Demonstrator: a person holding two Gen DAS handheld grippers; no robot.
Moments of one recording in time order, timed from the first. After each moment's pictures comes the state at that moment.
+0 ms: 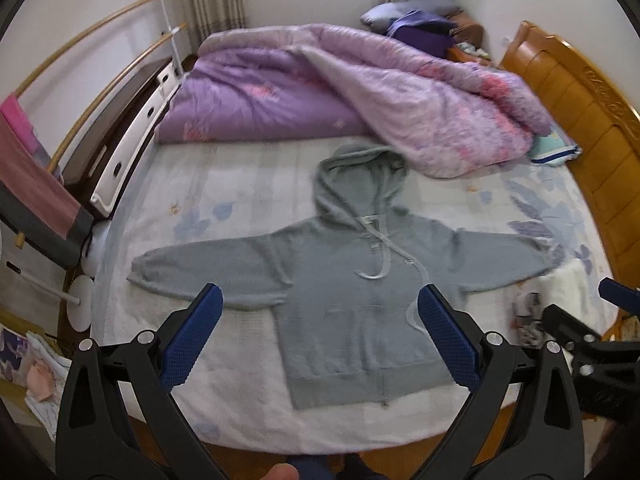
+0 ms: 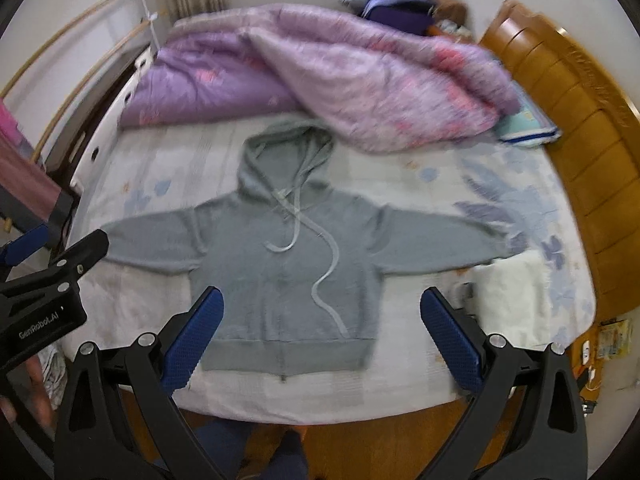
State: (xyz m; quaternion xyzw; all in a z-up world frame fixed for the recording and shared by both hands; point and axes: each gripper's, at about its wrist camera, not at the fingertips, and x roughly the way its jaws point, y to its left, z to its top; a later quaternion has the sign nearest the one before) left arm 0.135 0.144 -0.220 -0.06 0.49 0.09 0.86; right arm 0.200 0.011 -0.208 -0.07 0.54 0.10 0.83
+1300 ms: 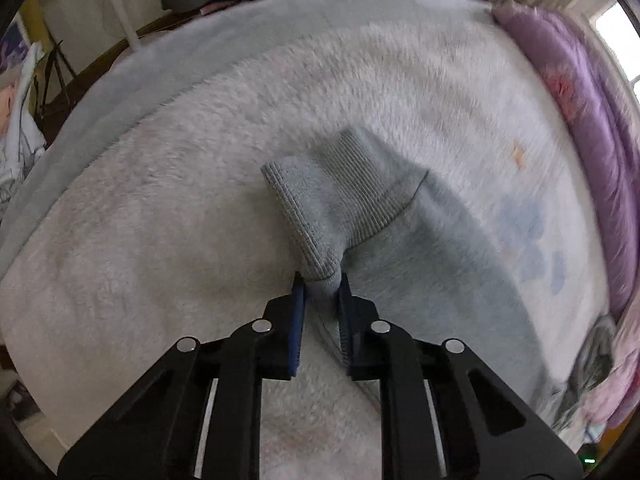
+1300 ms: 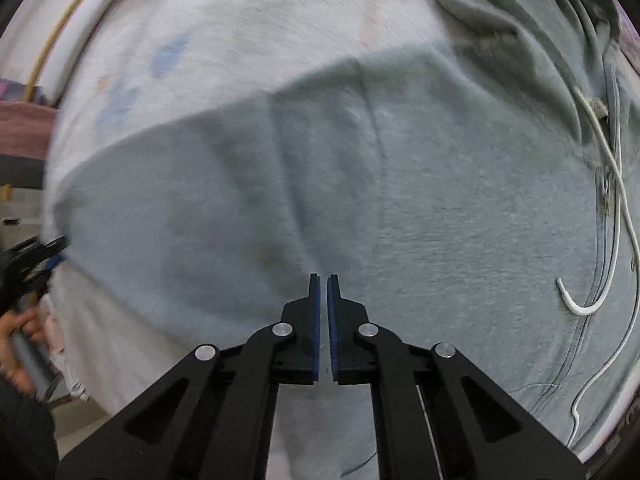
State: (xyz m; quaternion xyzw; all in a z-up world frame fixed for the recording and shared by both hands) left arm 0.118 0.630 -0.580 -0.41 0.48 0.39 0.67; right arm 0.358 0.266 -0.619 -0.05 0.72 0.20 0.66
